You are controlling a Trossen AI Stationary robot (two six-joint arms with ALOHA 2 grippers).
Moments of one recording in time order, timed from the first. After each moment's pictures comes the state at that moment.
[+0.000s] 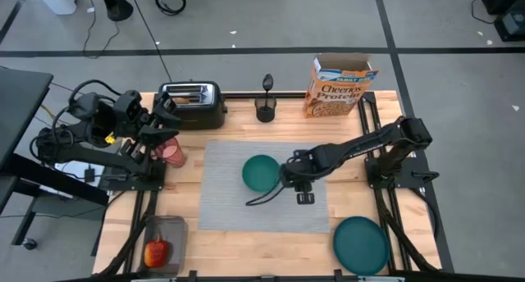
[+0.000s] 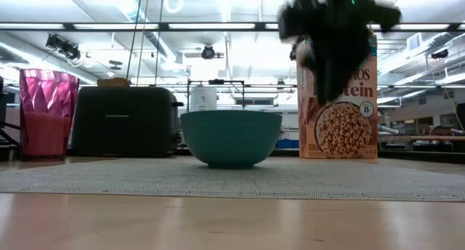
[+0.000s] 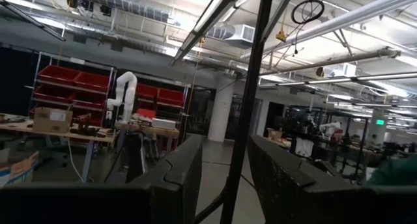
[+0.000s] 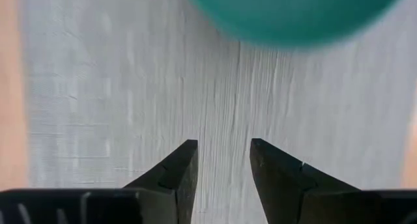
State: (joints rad) left arm -0.01 0.73 1.06 0.08 0.16 -0.28; right arm 0.19 1.69 1.22 -0.88 0.08 0.21
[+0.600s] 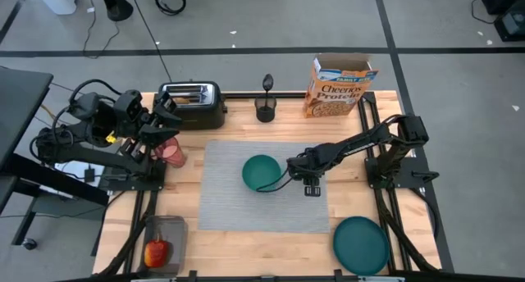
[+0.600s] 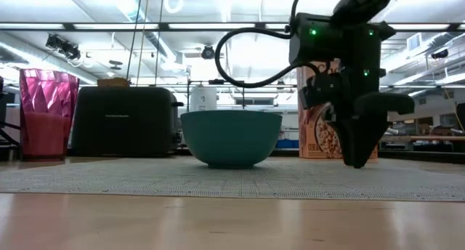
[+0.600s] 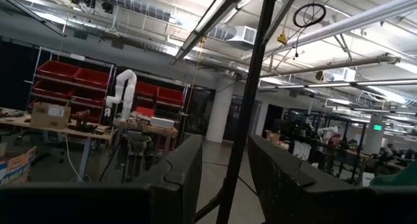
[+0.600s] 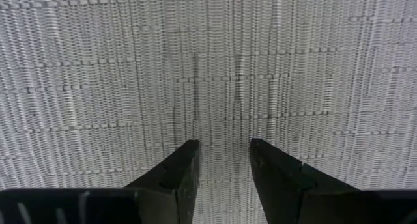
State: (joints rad) left arm -0.01 0.73 1.06 0.08 0.15 -0.31; right arm 0.06 1.71 0.92 -0.67 0.05 0.16
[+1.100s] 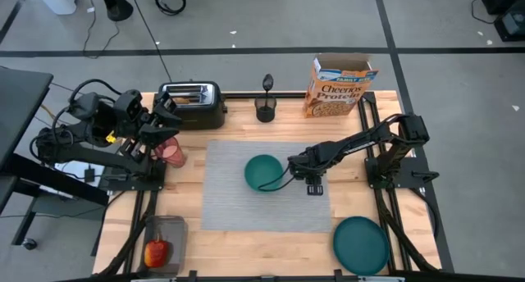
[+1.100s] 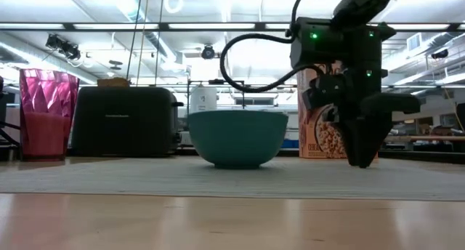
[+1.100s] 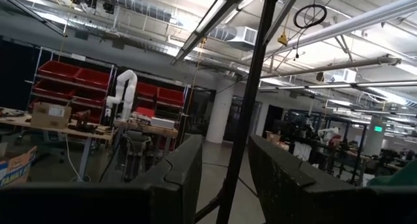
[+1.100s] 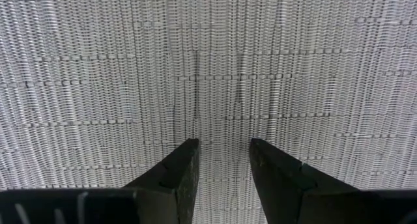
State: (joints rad) left arm -0.01 0.73 1.06 0.08 0.15 -0.31; right arm 0.05 1.71 0.90 -0.72 0.05 0.10
